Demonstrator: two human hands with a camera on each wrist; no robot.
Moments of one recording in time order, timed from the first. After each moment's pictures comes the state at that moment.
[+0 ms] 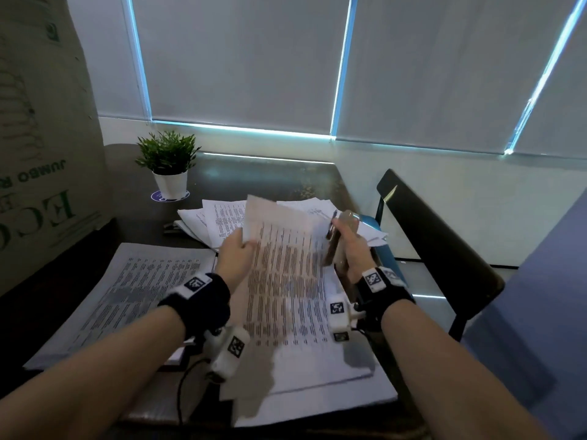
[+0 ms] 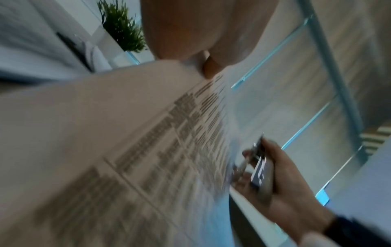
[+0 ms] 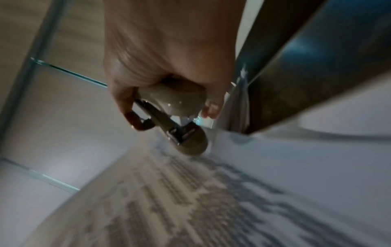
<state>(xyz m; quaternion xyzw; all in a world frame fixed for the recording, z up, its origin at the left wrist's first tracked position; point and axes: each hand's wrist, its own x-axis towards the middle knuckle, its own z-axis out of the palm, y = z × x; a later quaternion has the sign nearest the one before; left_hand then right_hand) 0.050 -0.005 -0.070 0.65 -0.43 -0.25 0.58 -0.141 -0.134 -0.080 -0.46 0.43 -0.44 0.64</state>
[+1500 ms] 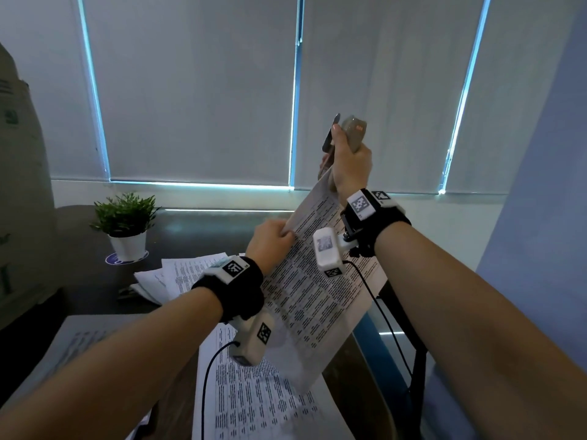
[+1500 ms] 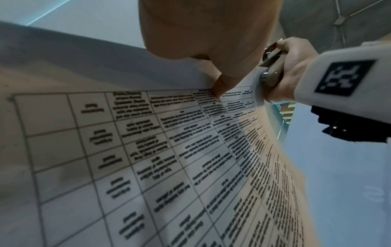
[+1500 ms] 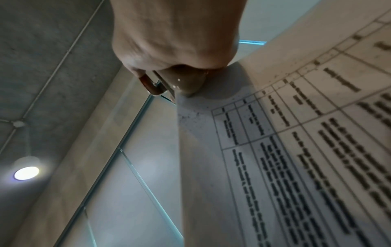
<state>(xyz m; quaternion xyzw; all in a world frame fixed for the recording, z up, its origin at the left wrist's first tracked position) -0.053 -0.050 0.066 0.59 -0.66 -0.06 0.46 -0.176 -0.120 0.177 -0.50 0.31 -0.73 0.36</state>
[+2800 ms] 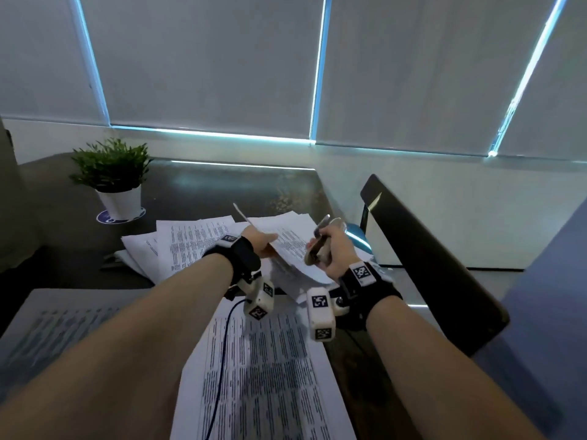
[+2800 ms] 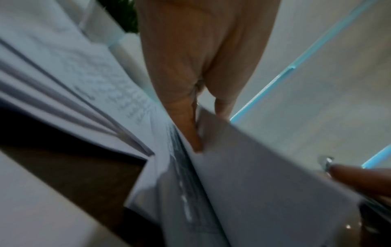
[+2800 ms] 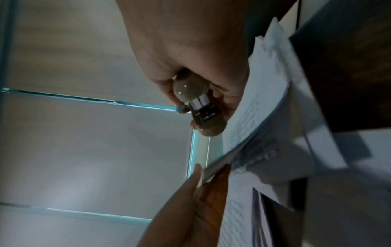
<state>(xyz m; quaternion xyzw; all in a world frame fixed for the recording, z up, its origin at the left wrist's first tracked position) 0.026 -0.212 -0.047 0.64 -0.36 -0.44 0.51 -0.131 -0.232 -0.046 -0.31 0.43 -0.48 0.70</state>
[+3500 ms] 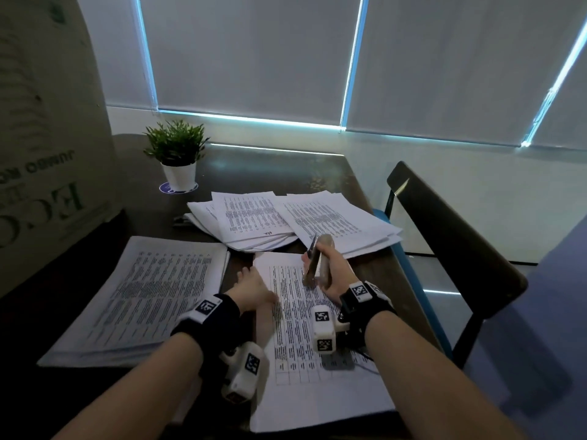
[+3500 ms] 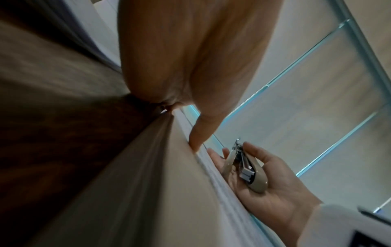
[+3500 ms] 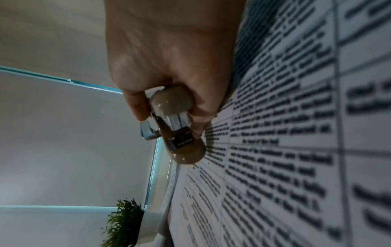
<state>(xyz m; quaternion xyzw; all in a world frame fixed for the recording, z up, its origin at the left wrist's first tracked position) 0.063 -0.015 -0.133 0.81 -0.46 -0.29 0.21 -0.089 -0.108 -0.122 -0.31 0.41 -0.41 0.75</state>
